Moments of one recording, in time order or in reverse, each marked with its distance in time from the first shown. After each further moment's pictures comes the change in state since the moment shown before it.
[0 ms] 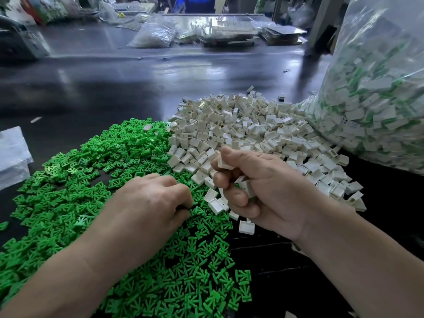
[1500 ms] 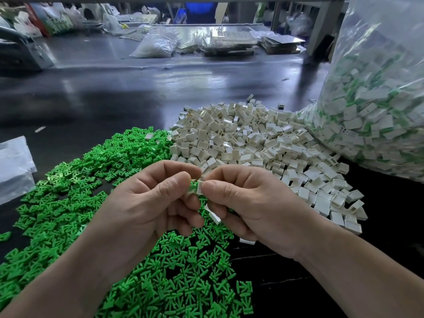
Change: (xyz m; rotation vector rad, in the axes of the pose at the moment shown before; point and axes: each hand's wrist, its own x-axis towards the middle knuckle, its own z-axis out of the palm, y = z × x) left_hand 0.004 0.002 -0.003 -1.708 0.016 -0.269; right_hand -0.008 0.004 0.009 -0.329 -0.131 -0.158
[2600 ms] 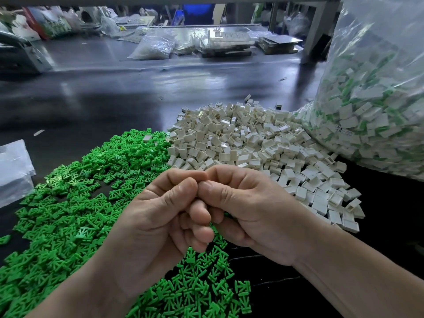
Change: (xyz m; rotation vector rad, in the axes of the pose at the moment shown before) left_hand 0.000 -0.013 0.019 -0.426 -0.167 -0.027; right_hand -0.003 -0.005 0.012 0.194 -0.032 -0.004
